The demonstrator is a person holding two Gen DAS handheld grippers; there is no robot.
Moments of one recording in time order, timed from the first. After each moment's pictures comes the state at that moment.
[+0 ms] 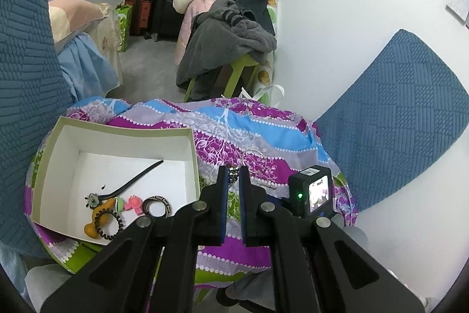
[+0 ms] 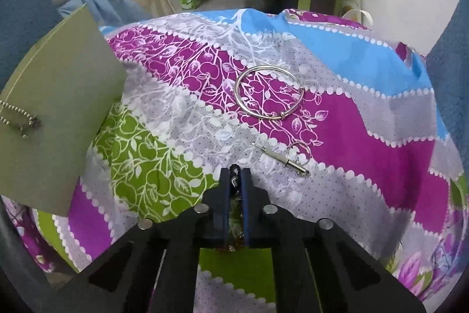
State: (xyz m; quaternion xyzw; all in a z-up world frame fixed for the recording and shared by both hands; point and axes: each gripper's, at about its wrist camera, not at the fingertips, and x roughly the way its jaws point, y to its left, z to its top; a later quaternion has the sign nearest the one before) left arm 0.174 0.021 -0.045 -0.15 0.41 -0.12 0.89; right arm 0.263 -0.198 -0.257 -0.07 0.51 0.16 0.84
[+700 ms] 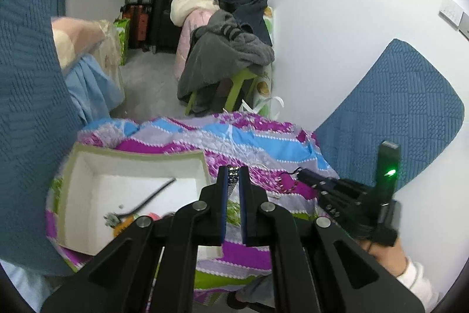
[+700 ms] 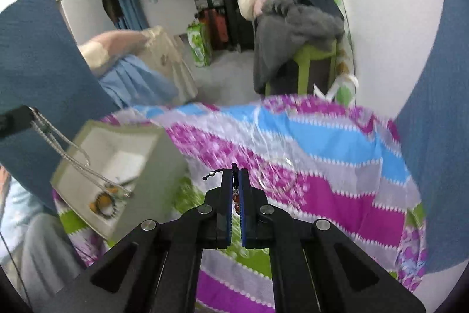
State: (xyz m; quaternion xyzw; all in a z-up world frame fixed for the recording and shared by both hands) left arm 0.179 0.049 -0.006 -0.13 0.39 -0.13 0.90; right arm 0.236 -0.192 -0.106 -0.02 0.40 0.18 0.90
